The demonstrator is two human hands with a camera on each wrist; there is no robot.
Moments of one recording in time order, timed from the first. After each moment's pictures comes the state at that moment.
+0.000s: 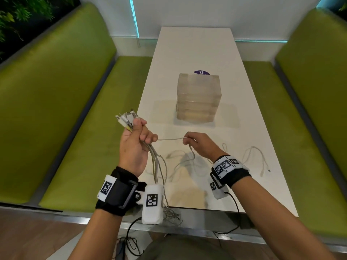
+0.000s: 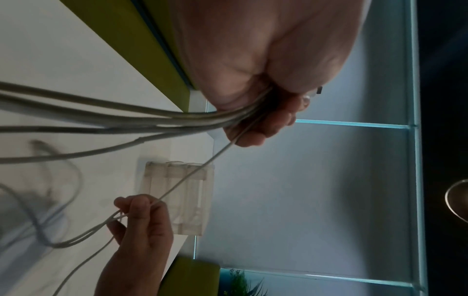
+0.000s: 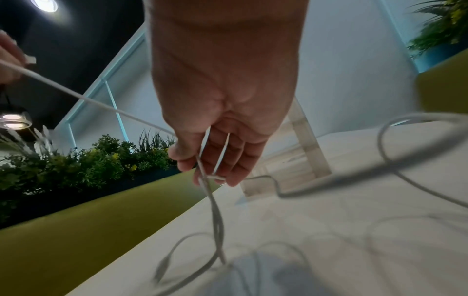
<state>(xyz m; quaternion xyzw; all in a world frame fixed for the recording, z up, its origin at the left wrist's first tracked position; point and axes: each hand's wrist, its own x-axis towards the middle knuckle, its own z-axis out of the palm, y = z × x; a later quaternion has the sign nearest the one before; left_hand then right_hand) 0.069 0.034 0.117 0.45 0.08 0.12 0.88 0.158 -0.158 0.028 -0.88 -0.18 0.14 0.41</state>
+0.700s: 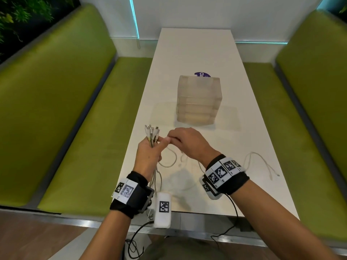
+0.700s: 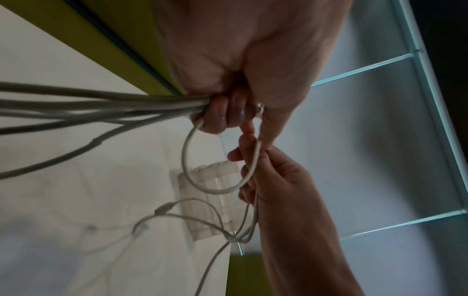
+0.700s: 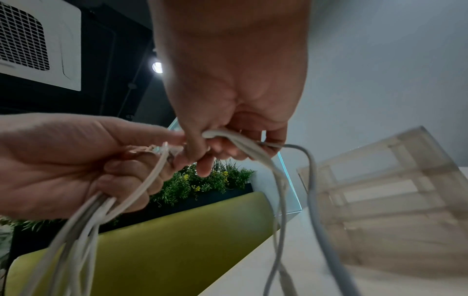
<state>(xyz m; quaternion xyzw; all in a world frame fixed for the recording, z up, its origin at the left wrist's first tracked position) 0.076 0.021 0.085 0.68 0.17 0.02 0.72 0.151 -0.118 0.073 -0.90 -0.34 0.00 0.26</state>
